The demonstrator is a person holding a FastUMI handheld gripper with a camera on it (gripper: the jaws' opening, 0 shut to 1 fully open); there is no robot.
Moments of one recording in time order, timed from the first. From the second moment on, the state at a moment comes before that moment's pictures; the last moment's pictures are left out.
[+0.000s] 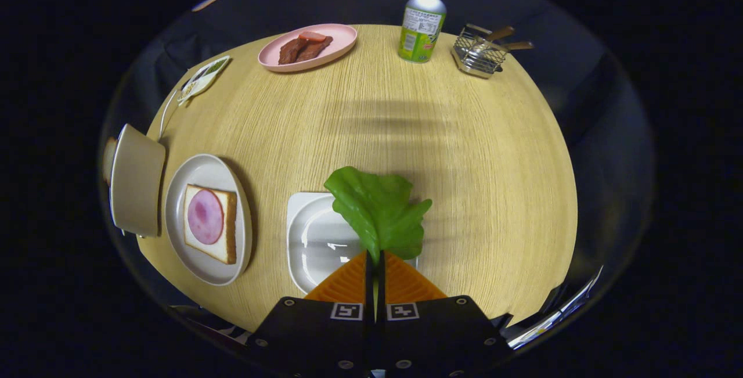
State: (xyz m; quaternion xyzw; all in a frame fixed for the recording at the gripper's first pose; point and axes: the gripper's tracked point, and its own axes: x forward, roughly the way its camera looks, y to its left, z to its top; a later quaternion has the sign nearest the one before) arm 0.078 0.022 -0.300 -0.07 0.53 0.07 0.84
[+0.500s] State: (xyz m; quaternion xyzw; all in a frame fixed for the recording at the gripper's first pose) arm 0.047 0.077 -0.247 -0.05 0.49 0.09 0.87
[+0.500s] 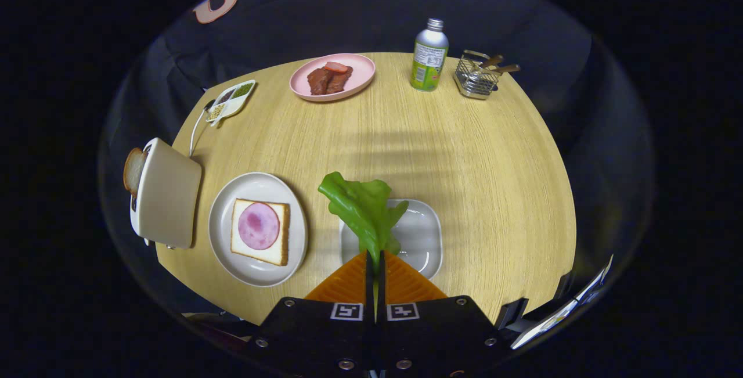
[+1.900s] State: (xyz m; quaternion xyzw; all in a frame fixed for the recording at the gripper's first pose) arm 0.029 0.247 -0.307 -0.08 0.53 0.15 0.83
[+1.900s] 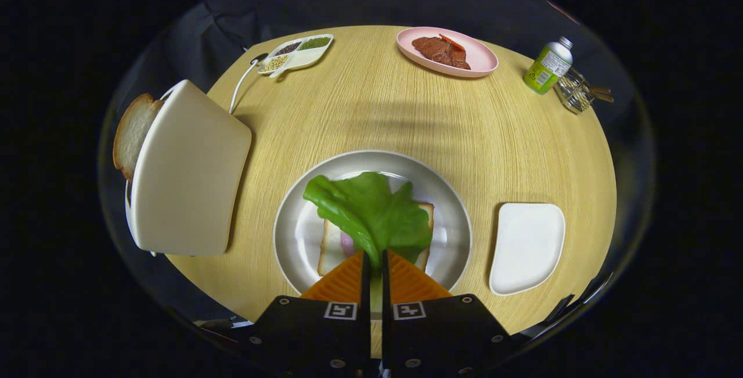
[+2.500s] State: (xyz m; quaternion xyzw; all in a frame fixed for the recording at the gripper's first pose) arm 0.033 0.241 -0.296 -0.06 0.53 0.11 0.84
